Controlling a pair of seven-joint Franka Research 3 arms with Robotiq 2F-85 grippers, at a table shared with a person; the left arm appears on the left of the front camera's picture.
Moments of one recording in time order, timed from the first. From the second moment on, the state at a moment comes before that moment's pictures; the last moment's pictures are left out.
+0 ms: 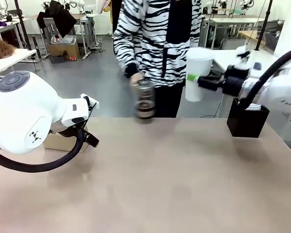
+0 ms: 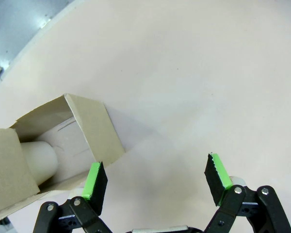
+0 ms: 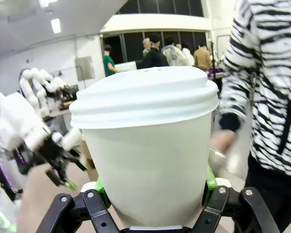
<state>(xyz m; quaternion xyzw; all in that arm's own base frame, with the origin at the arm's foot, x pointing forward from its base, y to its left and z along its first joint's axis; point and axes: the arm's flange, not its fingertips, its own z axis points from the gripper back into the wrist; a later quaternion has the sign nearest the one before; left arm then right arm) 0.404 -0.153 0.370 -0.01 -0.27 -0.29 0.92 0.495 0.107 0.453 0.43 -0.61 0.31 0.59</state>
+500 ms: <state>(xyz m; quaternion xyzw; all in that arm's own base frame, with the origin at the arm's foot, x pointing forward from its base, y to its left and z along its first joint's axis) 0.403 -0.153 0.370 -0.01 -0.27 -0.29 0.92 0.412 0.084 0.556 0.45 -0.59 0.31 0.59</state>
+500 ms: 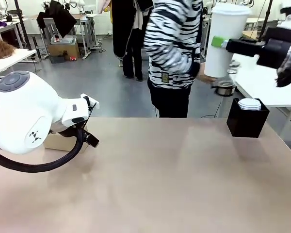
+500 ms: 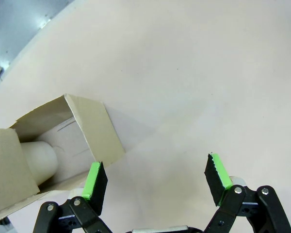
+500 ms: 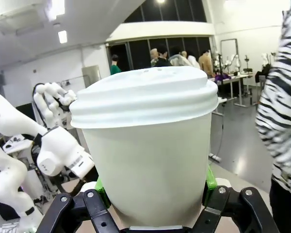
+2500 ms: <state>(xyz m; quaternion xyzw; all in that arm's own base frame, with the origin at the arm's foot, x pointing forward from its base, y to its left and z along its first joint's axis) 0.424 -0.109 0.549 0.02 -0.20 -0.17 0.96 0.418 0.083 0.544 0.45 -0.59 0.30 0.60</state>
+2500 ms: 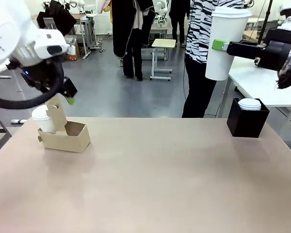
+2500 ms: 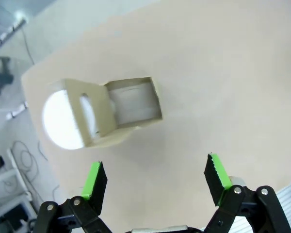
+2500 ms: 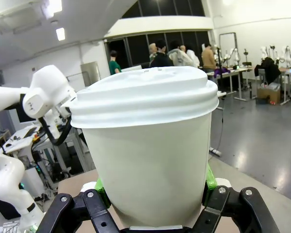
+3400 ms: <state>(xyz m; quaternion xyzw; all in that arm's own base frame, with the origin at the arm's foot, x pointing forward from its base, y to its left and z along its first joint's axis) 0.509 -0.053 0.505 0.03 -0.16 -0.11 0.98 0.418 0.083 0.544 0.45 -0.59 0.30 0.60</state>
